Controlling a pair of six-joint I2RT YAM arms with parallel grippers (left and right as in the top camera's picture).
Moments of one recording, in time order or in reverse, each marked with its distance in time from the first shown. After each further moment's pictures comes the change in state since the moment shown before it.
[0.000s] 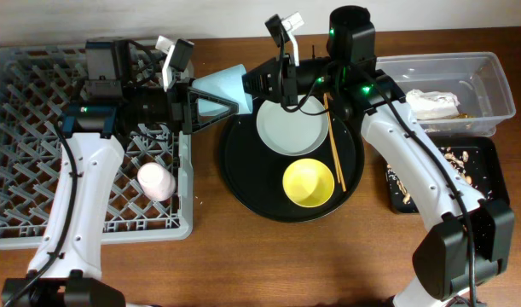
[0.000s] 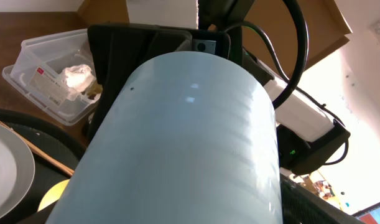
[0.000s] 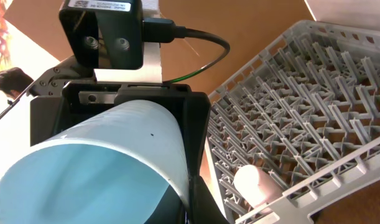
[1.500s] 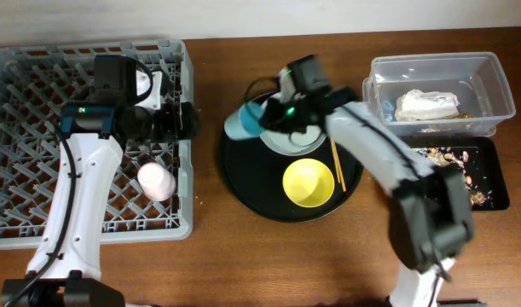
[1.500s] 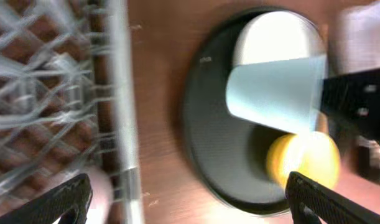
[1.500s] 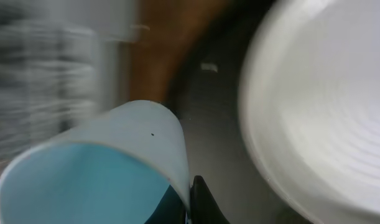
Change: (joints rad) left arm 0.010 -0.001 -0.002 -0.360 -1.135 -0.054; right arm 0.048 0.167 -0.039 -0.470 0.735 0.058
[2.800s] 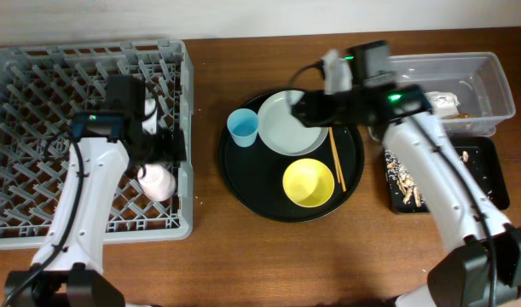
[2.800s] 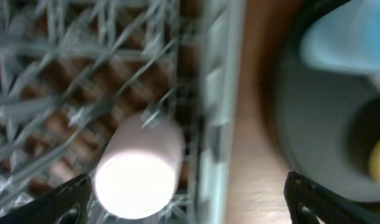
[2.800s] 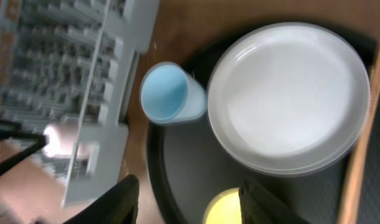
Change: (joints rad) left arm 0.000 0.000 -0.105 -0.071 -0.263 0.000; right arm -0.094 -0.283 -0.048 -0.175 0.082 -0.218
